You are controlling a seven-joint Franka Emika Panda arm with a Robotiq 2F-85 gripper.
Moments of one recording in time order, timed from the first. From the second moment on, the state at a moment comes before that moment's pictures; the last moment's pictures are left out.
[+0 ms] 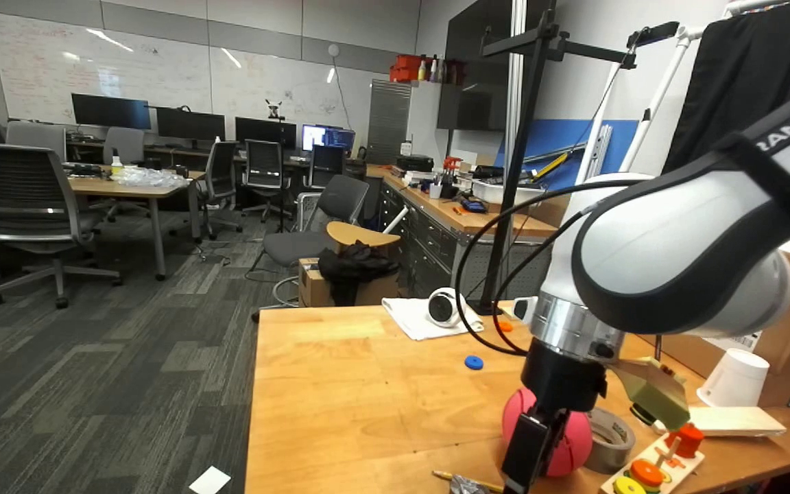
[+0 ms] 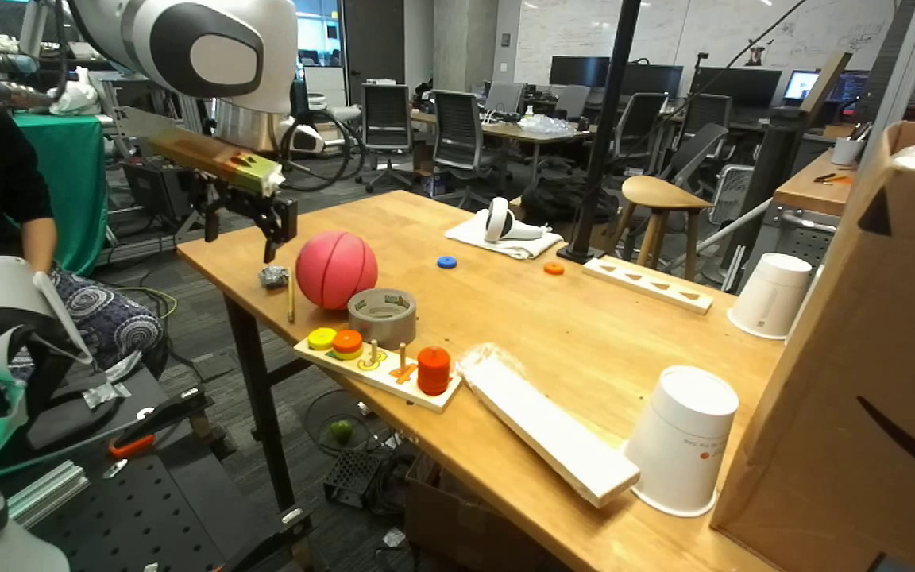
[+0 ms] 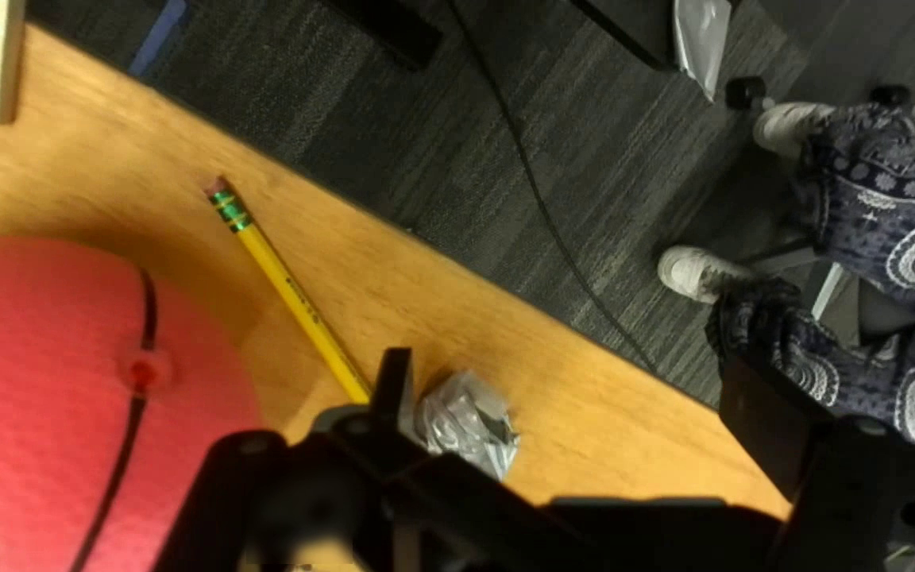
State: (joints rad) arm 0.33 -0.07 0.21 -2.59 0.41 2.44 -0.41
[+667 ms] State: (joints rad) arm 0.18 -0.15 0.14 -2.57 0.07 2.53 -0.38
